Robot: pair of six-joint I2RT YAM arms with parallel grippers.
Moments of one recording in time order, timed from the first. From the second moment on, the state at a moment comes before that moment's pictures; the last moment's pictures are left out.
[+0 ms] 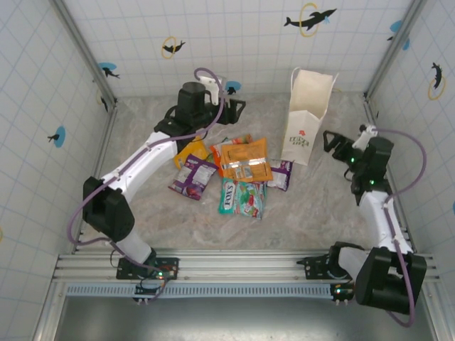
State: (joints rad) left arm -0.56 1.66 1.48 -0.19 0.23 -0.29; right arm -0.17 1.06 0.69 0.06 -0.45 0.45
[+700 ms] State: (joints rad) left arm -0.56 1.67 1.49 -0.21 0.25 -0.29; right arm -0.16 1.57 1.47 0.01 -0.77 0.64
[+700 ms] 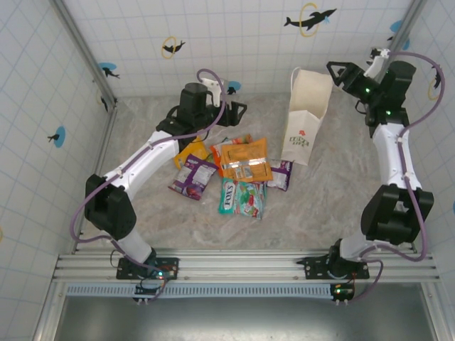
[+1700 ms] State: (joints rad) left arm -0.56 1.71 1.51 -0.21 0.28 -0.29; right arm -0.09 1.68 1.53 -0.10 -0.82 0.70
